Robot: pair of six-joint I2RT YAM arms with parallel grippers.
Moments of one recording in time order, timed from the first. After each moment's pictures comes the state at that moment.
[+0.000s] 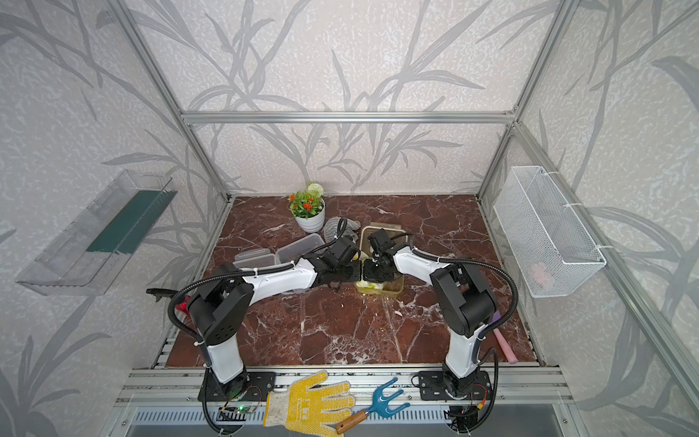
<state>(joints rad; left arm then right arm) -0.79 1.85 1.19 -0.26 -0.02 -0.71 0.53 1.83 1.14 -0.47 -0.26 0.57</state>
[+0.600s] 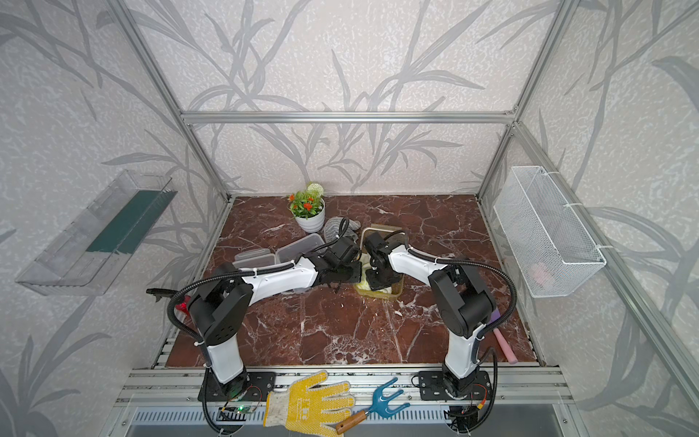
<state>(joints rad) -0.78 1.85 1.22 -0.34 -0.04 -0.68 0.58 1.84 1.20 -0.79 0.02 0.23</state>
